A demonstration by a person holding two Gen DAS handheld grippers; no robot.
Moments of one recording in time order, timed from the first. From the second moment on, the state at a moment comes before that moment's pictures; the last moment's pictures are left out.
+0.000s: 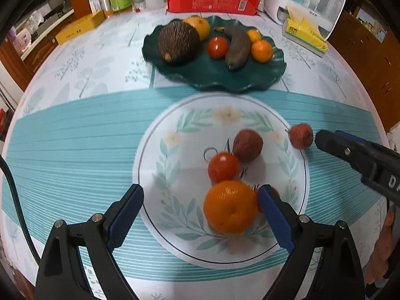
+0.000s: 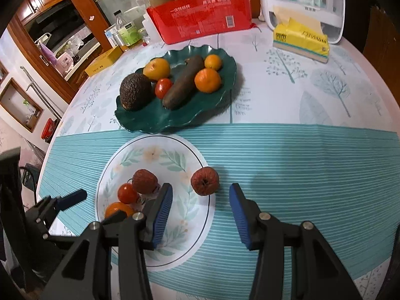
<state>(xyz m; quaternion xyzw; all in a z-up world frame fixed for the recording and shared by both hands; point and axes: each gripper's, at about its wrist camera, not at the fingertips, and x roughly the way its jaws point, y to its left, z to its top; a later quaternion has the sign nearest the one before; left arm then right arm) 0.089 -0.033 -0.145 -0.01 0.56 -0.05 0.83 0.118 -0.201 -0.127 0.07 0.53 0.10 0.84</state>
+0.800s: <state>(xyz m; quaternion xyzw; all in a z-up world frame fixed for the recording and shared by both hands) 0.089 -0.025 -0.160 -0.08 0.57 -0.09 0.81 0.140 -0.190 -0.160 0.04 0.55 0.09 0.83</state>
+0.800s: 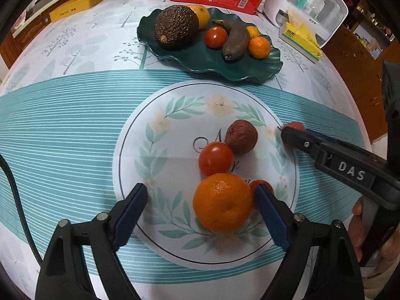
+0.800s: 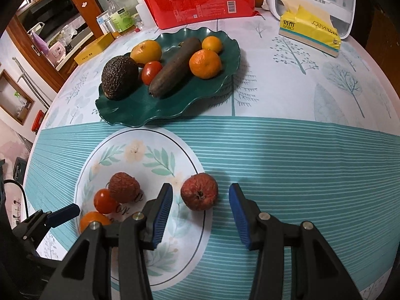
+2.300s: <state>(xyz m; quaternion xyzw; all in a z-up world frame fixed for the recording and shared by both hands) 0.181 -0.007 0.070 -0.02 0.43 -0.14 0.89 0.159 -0.172 0.043 -0.03 0.39 0.14 0.91</state>
